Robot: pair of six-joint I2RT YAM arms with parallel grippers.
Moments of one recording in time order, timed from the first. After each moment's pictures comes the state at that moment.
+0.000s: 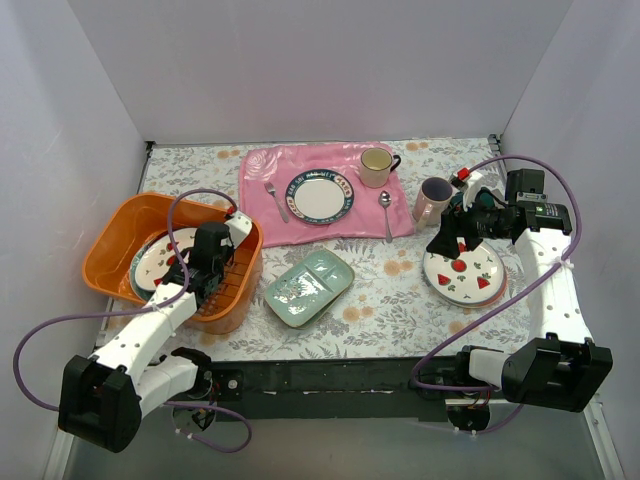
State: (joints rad) left arm -0.33 1.01 0.63 -0.30 -0.45 0.47; right arm -0.11 1.21 1.20 -1.05 -0.82 -0.59
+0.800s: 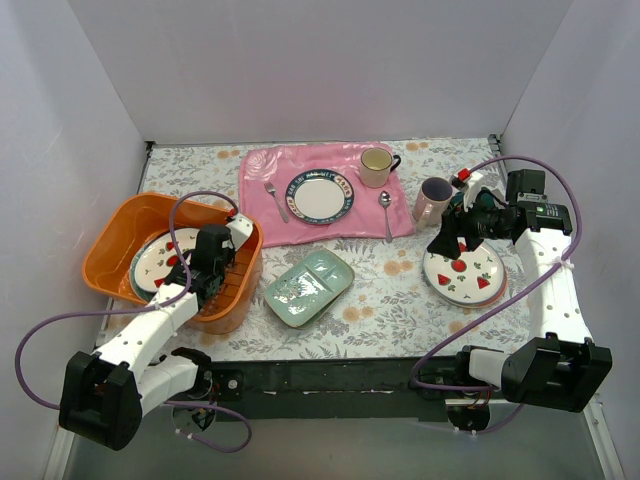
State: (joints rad) left arm -0.33 1.03 0.60 -0.27 -0.44 0.46; right arm -0.12 1.21 1.19 -1.05 -0.82 -0.60
